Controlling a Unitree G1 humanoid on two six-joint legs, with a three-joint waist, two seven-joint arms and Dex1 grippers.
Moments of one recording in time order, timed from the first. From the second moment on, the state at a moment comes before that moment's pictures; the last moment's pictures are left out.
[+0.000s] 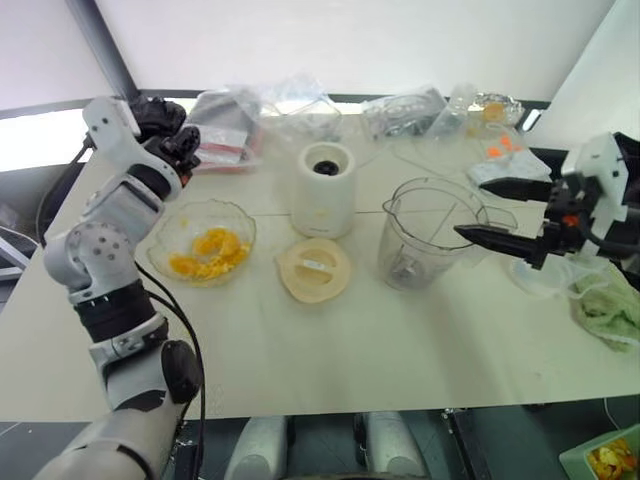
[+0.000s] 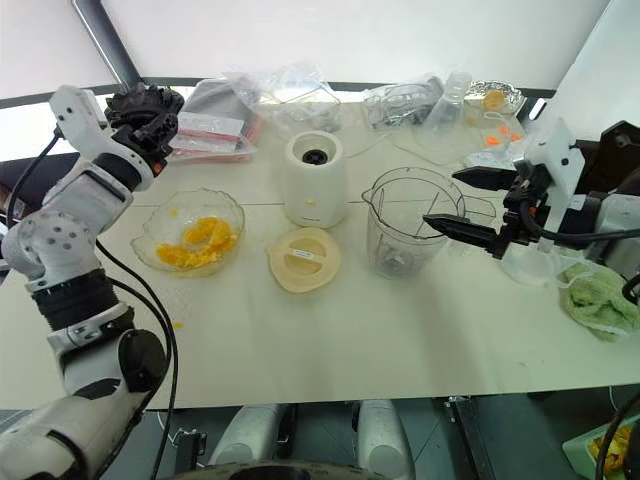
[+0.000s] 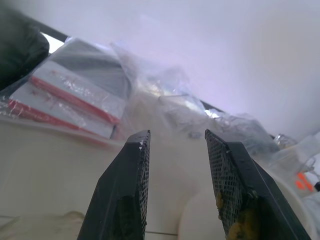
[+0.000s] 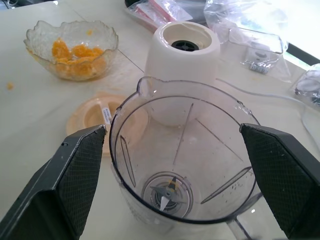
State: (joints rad) left arm -0.77 0.33 0.49 -0.02 -0.61 1.00 0.01; right arm -0.30 -1.06 -0.37 -0.33 0.74 0.76 0.93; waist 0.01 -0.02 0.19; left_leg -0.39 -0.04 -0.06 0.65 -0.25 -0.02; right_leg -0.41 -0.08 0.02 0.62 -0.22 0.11
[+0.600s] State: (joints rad) left arm -0.67 0.48 0.17 0.22 -0.36 1.15 -0.07; right arm -0.31 -1.04 -0.36 -0.36 0.75 0.76 0.90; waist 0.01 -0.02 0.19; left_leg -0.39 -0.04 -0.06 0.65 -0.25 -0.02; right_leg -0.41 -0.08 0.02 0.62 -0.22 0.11
